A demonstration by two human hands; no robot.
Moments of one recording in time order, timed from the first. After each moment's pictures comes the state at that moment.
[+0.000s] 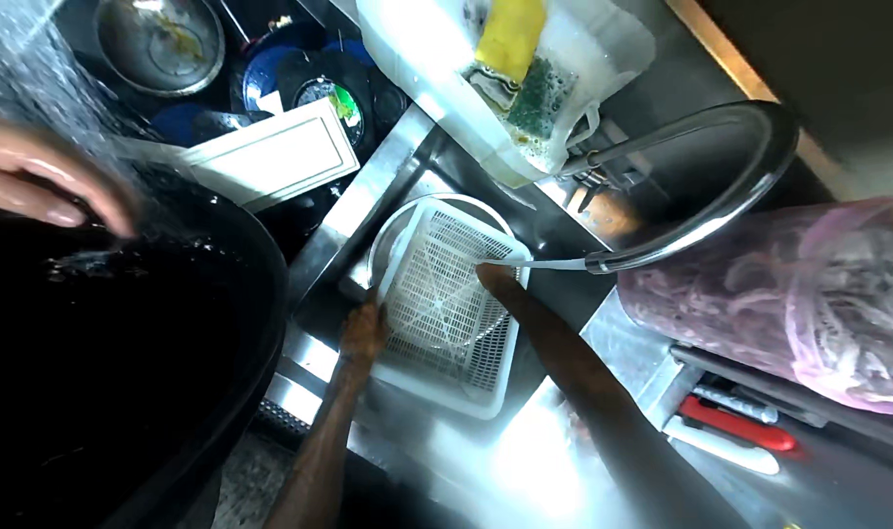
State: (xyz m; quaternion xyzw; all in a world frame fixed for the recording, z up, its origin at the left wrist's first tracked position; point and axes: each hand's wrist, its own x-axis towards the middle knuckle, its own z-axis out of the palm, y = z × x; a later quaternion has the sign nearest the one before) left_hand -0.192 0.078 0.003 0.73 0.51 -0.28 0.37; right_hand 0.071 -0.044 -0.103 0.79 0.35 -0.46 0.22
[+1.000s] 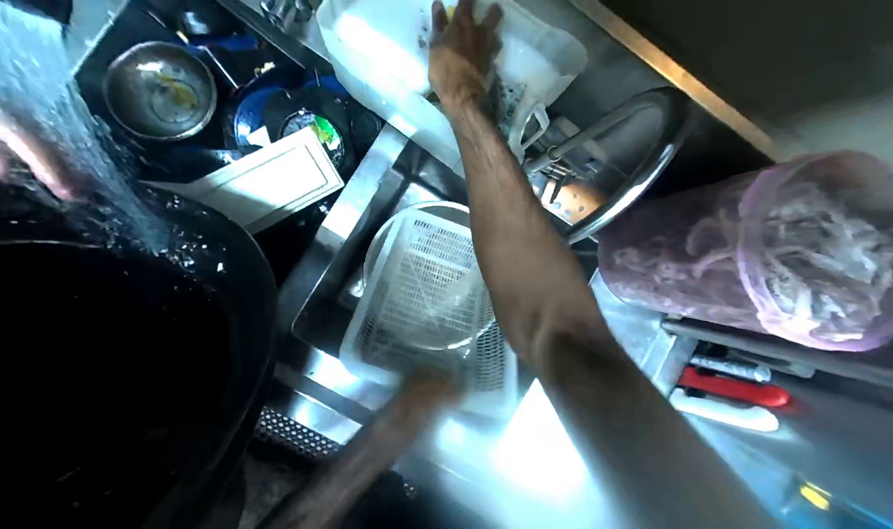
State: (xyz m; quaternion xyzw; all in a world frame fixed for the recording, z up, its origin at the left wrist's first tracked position) left_hand -0.181 -0.006 0.087 0.84 -0.03 -0.39 0.38; right_hand 0.155 0.215 0.131 0.94 0.26 -0.07 -0.22
